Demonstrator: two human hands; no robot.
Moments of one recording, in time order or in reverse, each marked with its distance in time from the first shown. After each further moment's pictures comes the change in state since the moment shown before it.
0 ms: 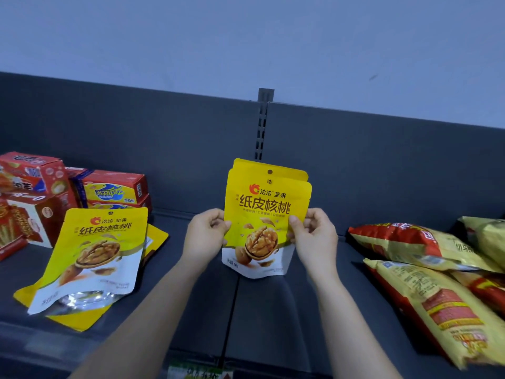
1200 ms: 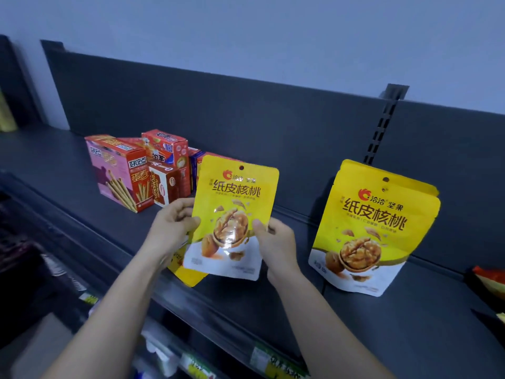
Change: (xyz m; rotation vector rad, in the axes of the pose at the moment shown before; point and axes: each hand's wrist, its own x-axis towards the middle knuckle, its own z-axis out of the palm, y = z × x) left_hand -0.048 -0.056 -0.189 -0.193 0.309 -0.173; right_hand -0.091 -0.048 0.171 0.151 -0.582 0.127
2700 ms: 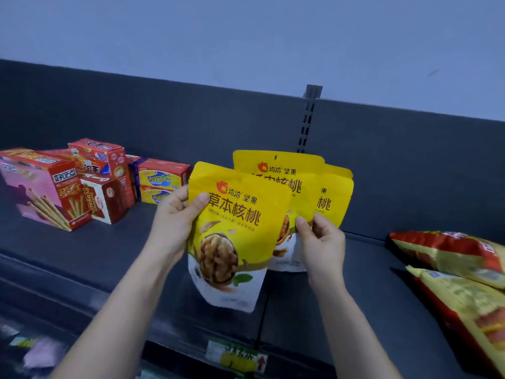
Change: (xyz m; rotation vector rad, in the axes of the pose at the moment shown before) left_hand -0.030 0.048 0.099 -0.521 -0.332 0.209; right_hand -0.031 0.010 -0.144 0.016 0.407 -0.264
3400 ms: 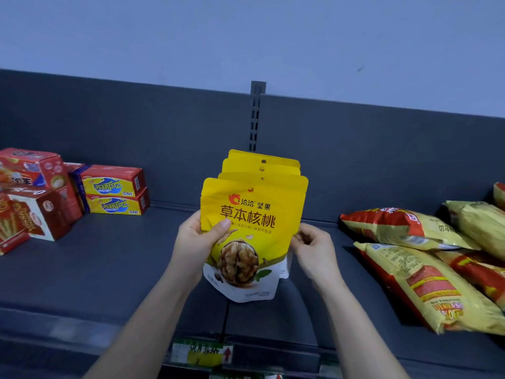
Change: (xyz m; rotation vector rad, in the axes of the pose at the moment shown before) left_hand -0.024 -0.051 0.066 0.070 -0.101 -0.169; right_hand -0.004 0.017 -0.071 -0.174 -0.081 0.122
